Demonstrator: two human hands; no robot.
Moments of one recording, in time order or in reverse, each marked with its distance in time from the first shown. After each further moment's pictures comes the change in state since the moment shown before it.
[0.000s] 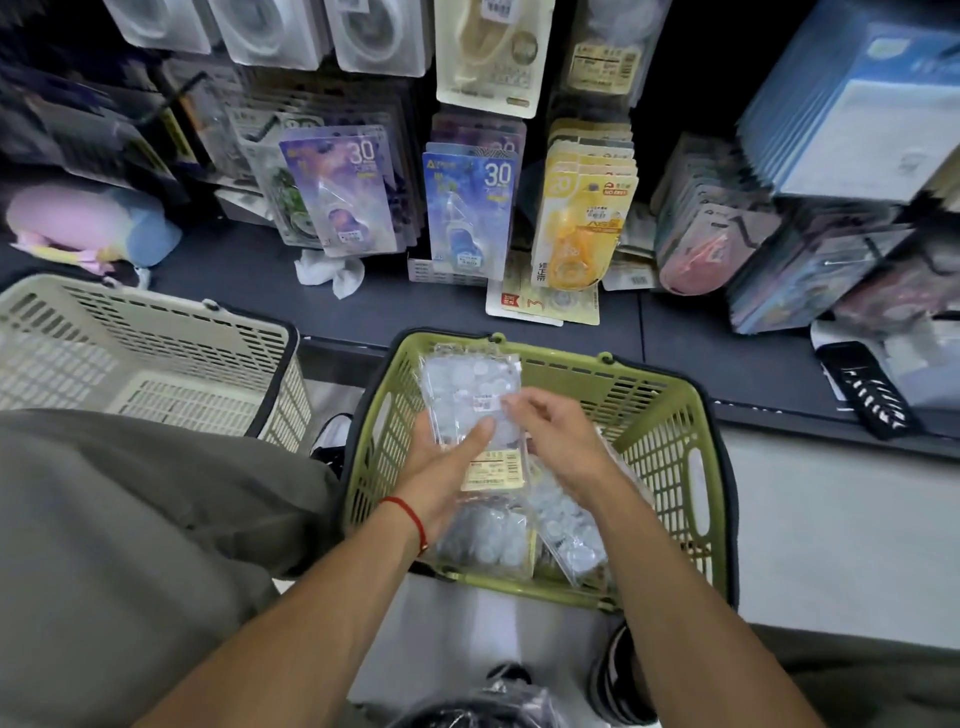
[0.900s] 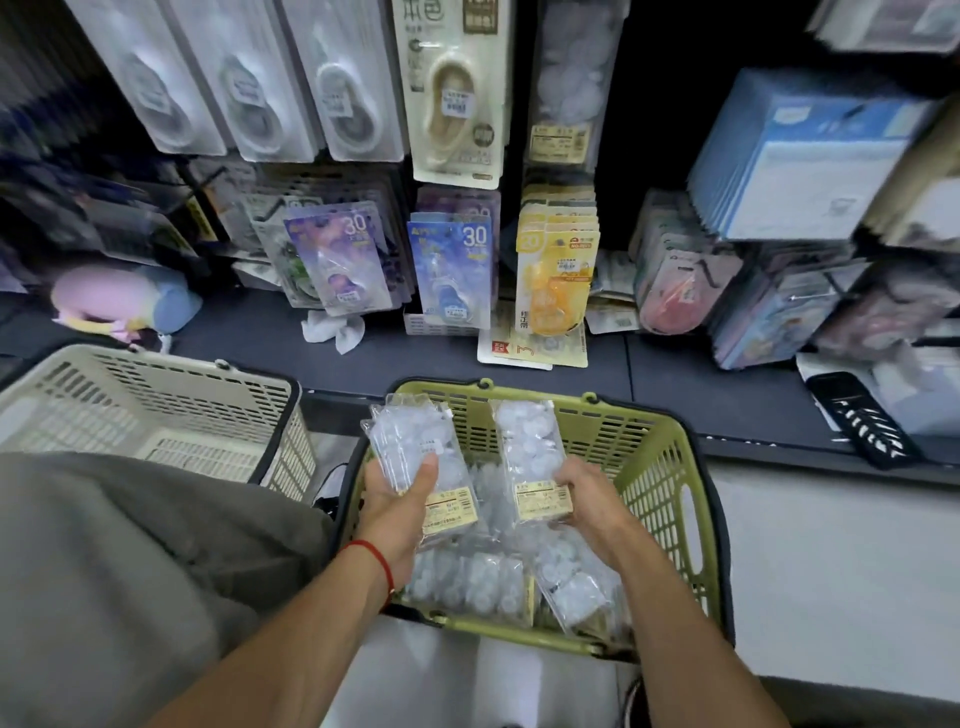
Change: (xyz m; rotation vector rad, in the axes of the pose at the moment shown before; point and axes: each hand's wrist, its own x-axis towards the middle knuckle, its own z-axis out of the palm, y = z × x) left_hand -0.011 0.007 -0.013 0.012 0.244 0.137; right_hand -0.003 0.040 -0.047 0.072 0.093 0.269
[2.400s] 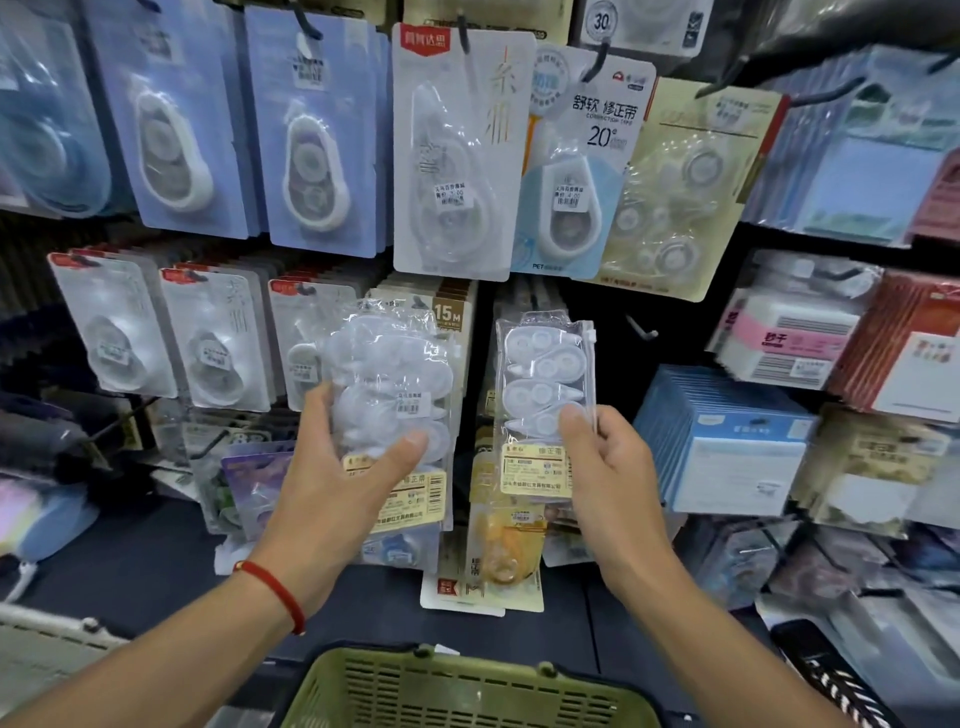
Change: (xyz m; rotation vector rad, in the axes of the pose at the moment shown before) left_hand 0.025 0.261 0.103 0.261 -0.146 0.834; right_hand -0.054 -0.298 -0.016 -0.105 0.355 -0.973
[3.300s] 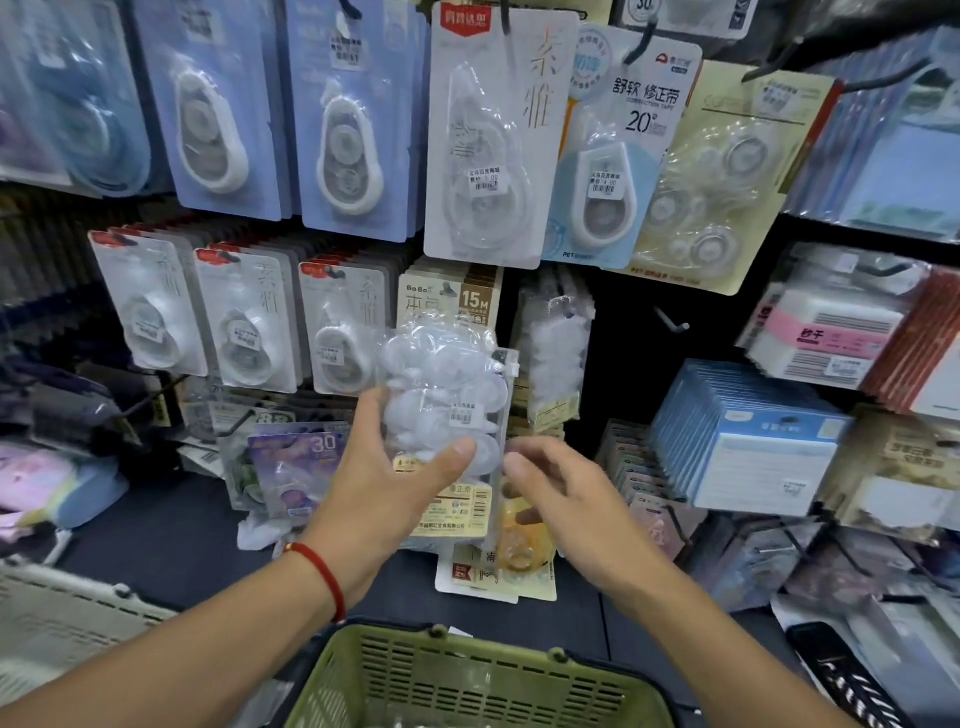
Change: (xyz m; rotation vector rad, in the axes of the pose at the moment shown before) left_hand -0.009 -0.004 0.012 -0.082 -0.107 -0.061; right_hand -0.016 0.005 0.017 -0.118 -0.436 0.167
